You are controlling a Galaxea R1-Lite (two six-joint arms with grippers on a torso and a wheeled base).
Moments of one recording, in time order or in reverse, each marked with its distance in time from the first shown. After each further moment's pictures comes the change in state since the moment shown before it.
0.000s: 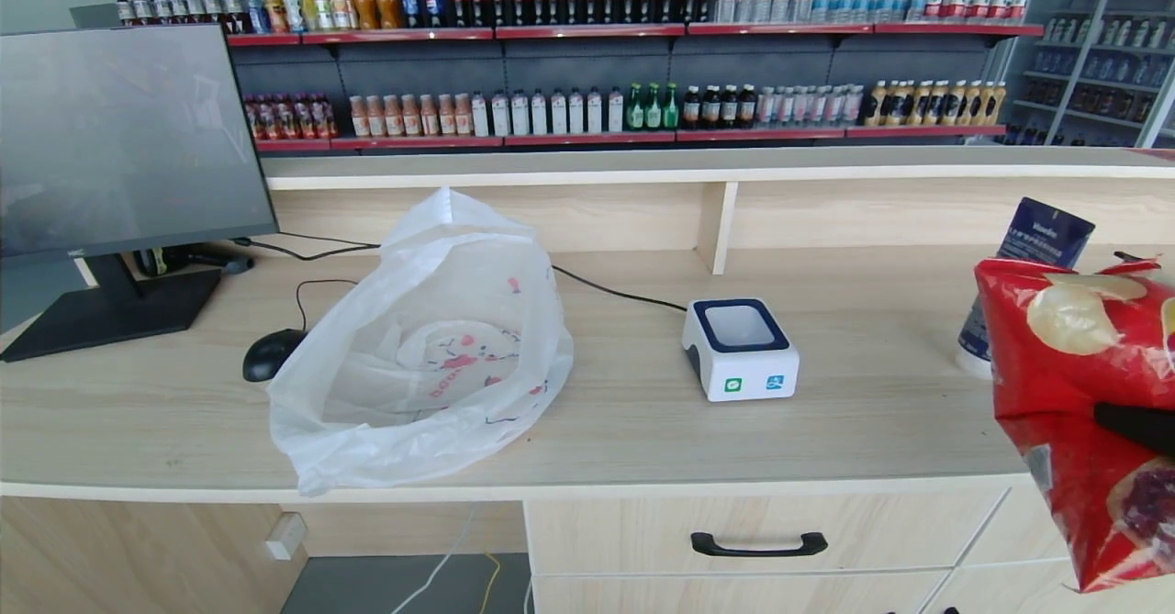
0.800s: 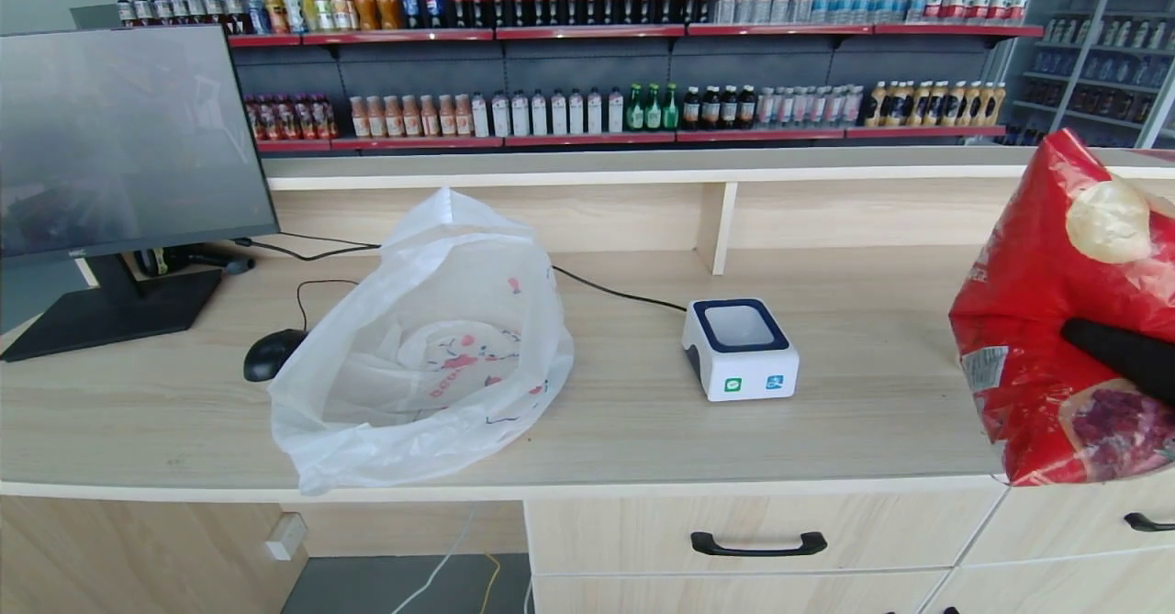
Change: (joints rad) left arm 0.000 0.000 0.000 0.000 0.000 0.000; right arm 0.038 0.029 0.277 -0.689 0.112 0.275
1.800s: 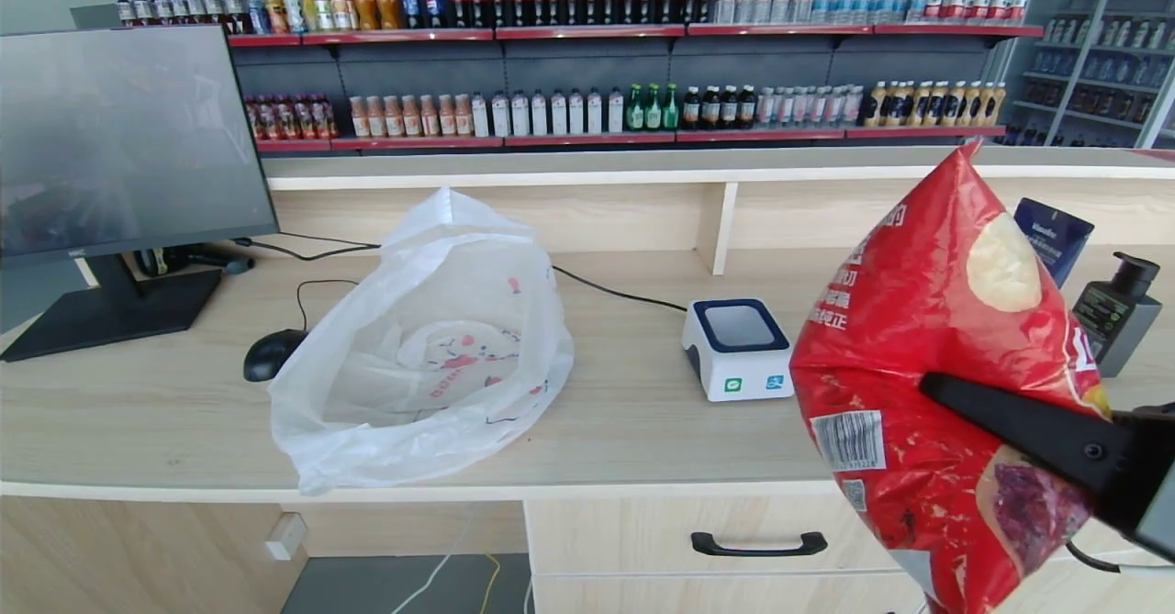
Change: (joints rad) left arm 0.000 0.000 0.000 0.000 0.000 0.000; right arm 0.309 0.169 0.199 -0.503 0.190 0.321
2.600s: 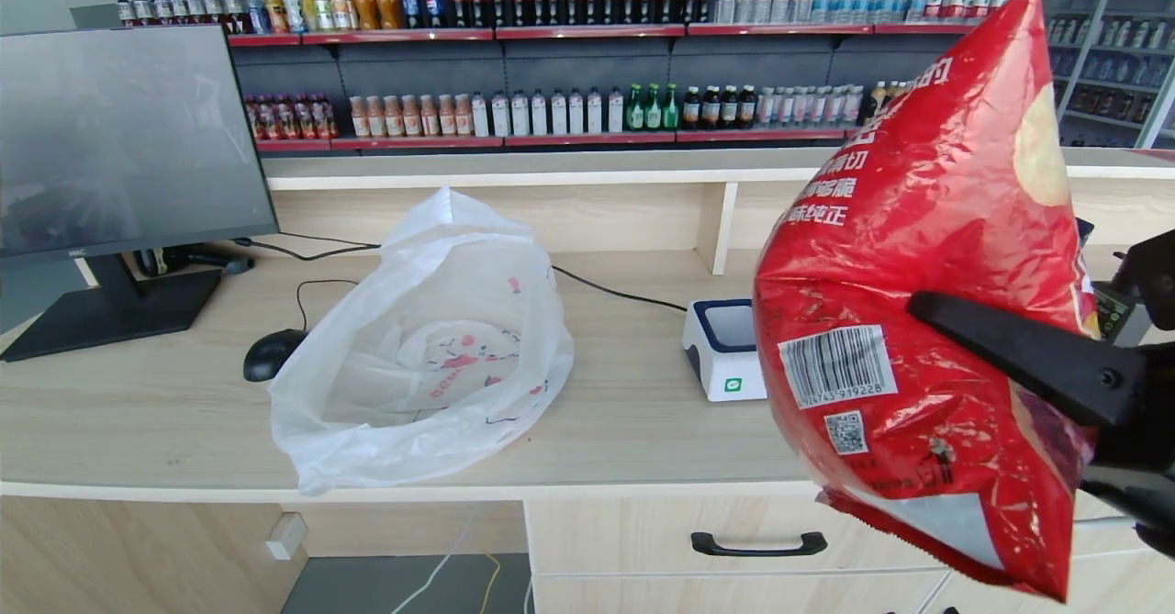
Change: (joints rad) left arm 0.000 0.000 0.000 0.000 0.000 0.000; right arm 0.119 0.162 -0.026 -0.374 0.041 0.289
